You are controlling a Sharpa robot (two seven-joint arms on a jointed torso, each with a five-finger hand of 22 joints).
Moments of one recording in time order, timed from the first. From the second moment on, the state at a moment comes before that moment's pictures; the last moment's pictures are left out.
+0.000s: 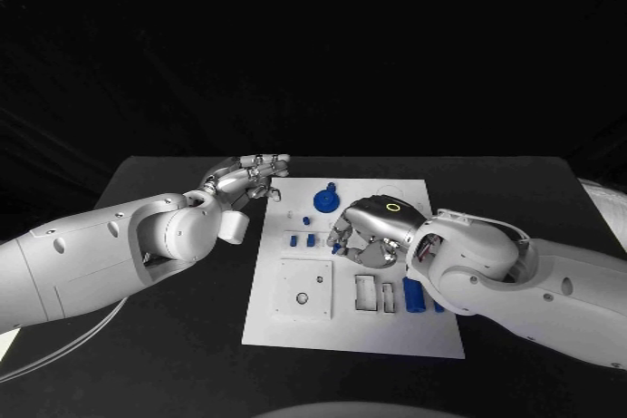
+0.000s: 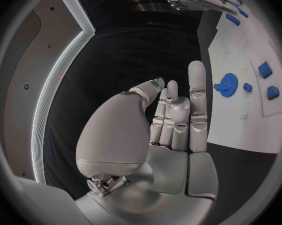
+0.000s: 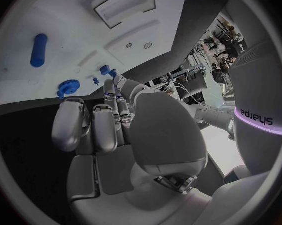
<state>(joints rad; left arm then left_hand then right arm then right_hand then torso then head) 1.19 -0.86 -0.03 1.51 0.13 -0.21 0.33 1.37 -0.14 0.44 0.01 0.20 0.95 0.17 0.22 0.07 1.00 0.09 0.58 0.29 1.31 0.00 1.24 0.80 0.16 1.31 0.10 0.59 0.64 1.08 -0.81 0.05 1.79 -1.74 -0.20 -0.16 1.42 -0.10 0.51 0.01 0.05 1.19 0.12 0.07 0.09 1.26 0.06 0.07 0.09 1.47 -0.02 1.34 1.23 0.09 1.41 0.08 1.28 1.11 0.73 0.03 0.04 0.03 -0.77</state>
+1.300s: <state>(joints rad) 1.19 -0.87 -0.03 1.52 0.13 -0.21 0.33 1.36 -0.14 0.44 0.01 0.20 0.95 0.18 0.22 0.07 1.00 0.09 0.58 0.29 1.31 0.00 1.24 0.80 0.16 1.31 0.09 0.59 0.64 1.01 -0.70 0.03 1.70 -1.81 -0.13 -0.14 1.42 -0.10 0.51 0.01 0.05 1.18 0.12 0.07 0.09 1.26 0.06 0.07 0.09 1.47 -0.02 1.34 1.23 0.09 1.41 0.08 1.28 1.10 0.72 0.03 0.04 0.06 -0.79</state>
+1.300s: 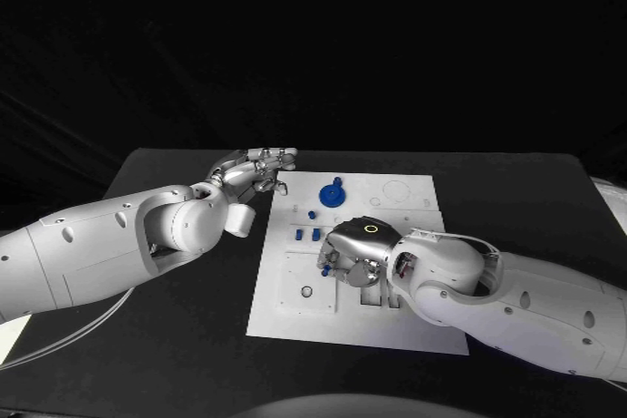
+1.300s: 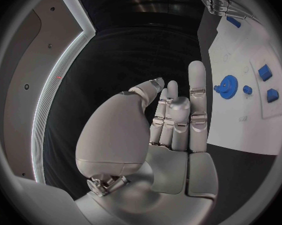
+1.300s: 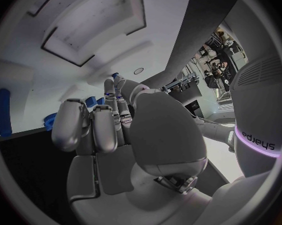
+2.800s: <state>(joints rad) 1.19 -0.87 -0.03 1.52 0.13 -0.21 0.32 1.36 -0.14 0.44 0.01 0.20 0.94 0.18 0.22 0.07 0.99 0.09 0.58 0.29 1.30 0.00 1.24 0.80 0.16 1.31 0.10 0.59 0.64 1.01 -0.77 0.03 1.74 -1.86 -0.22 -0.14 1.35 -0.16 0.40 0.00 0.08 1.07 0.16 0.06 0.07 1.00 0.11 0.08 0.06 1.46 0.01 1.30 1.14 0.11 1.38 0.11 1.19 0.96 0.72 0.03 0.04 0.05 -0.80</state>
